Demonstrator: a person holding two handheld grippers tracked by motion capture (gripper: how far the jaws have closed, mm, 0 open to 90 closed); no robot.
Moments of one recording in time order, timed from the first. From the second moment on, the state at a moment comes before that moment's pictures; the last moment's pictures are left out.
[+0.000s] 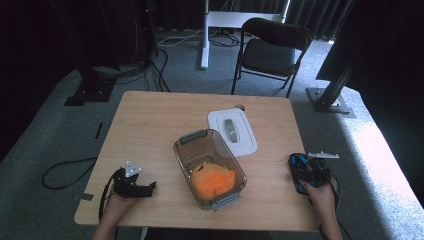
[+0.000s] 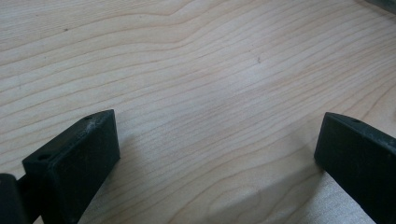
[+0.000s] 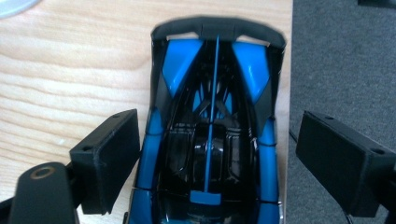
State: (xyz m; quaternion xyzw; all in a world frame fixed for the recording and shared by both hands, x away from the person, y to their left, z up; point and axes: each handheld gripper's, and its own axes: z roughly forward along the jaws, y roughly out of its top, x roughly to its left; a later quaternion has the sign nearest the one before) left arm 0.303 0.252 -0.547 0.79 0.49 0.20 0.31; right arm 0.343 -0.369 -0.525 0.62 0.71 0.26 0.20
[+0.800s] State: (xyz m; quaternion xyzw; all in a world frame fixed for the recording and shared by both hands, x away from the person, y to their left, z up) left arm 0.303 0.252 -0.546 0.79 0.50 0.20 0.31; right arm 0.350 -0.362 -0.533 0.62 0.72 0.24 0.20
